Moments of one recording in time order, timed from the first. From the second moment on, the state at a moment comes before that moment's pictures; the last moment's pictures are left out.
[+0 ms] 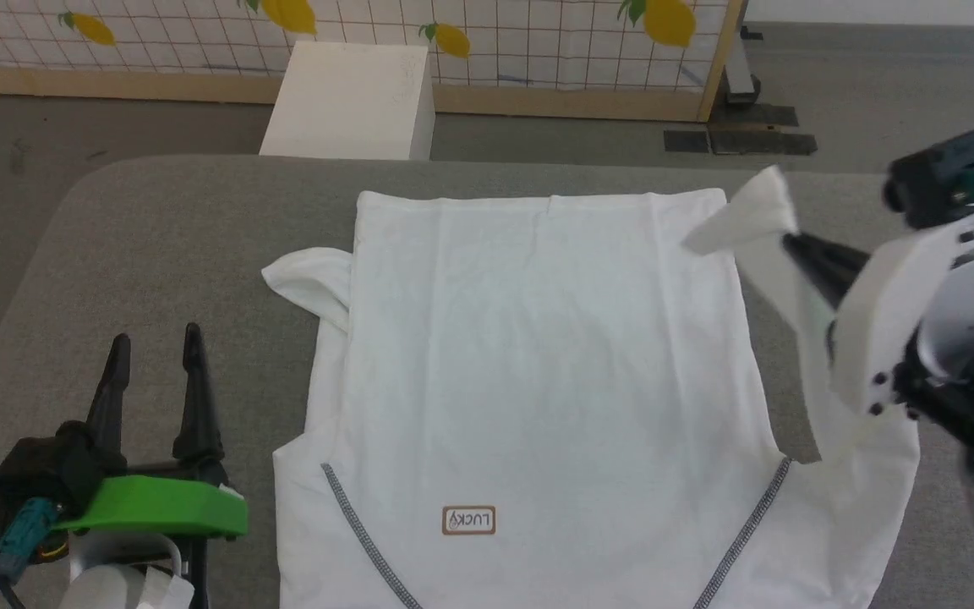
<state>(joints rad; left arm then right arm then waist) -0.02 0.24 -0.03 -0.07 -0.39 0.05 -0.22 -0.41 -0.34 0.10 -0.22 0.44 0.13 0.92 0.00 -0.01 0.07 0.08</state>
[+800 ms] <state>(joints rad) -0.03 0.22 -0.05 -0.04 -0.41 0.05 -0.22 -0.44 -0.13 0.73 0.26 0.49 0.13 0.68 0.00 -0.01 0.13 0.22</state>
